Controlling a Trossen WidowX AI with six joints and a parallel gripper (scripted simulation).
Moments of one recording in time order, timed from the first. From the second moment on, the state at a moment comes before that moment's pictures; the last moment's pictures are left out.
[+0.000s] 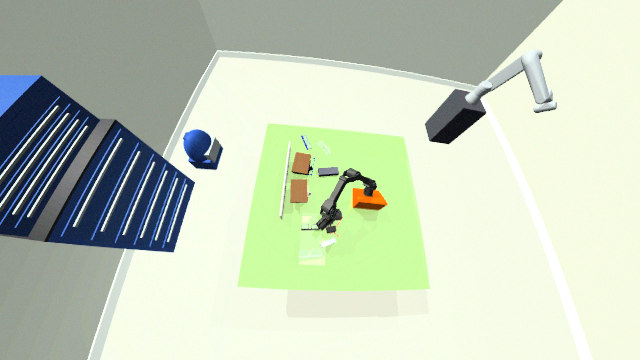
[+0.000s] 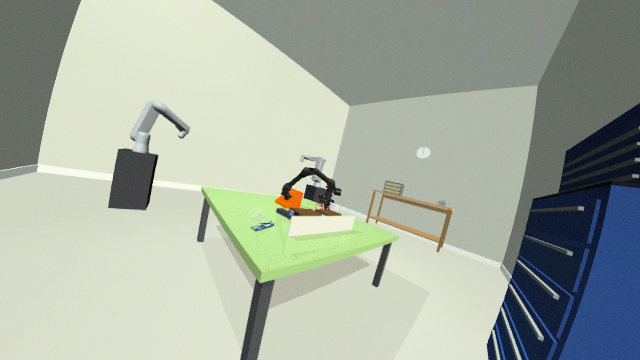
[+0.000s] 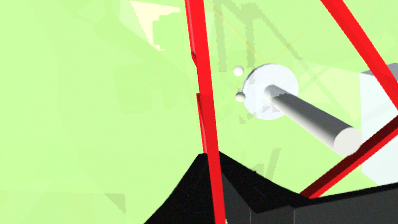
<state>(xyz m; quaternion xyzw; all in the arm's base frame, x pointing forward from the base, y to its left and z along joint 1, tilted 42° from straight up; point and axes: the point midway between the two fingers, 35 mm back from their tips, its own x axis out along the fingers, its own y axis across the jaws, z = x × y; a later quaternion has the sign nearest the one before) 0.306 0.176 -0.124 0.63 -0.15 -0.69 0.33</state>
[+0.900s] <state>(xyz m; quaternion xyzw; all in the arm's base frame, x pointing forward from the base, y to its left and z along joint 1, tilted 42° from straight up) 0.300 0.170 -0.119 0.63 -0.15 -0.69 0.33</state>
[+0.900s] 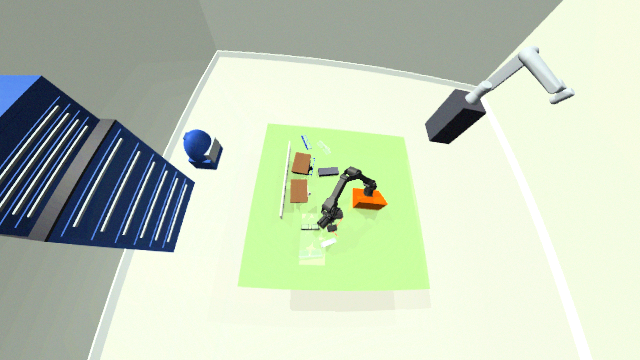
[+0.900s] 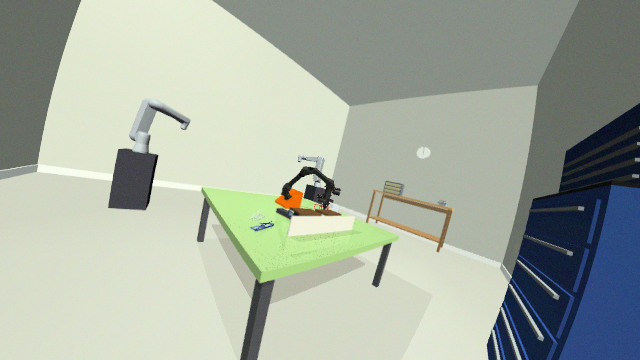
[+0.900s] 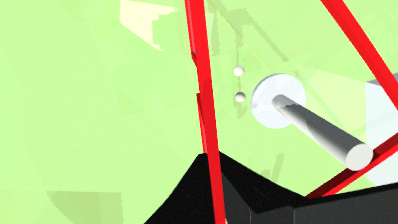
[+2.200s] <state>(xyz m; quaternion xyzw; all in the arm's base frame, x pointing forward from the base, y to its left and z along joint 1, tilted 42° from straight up) 0.289 0.161 -0.113 0.63 -0.15 -0.69 0.33</state>
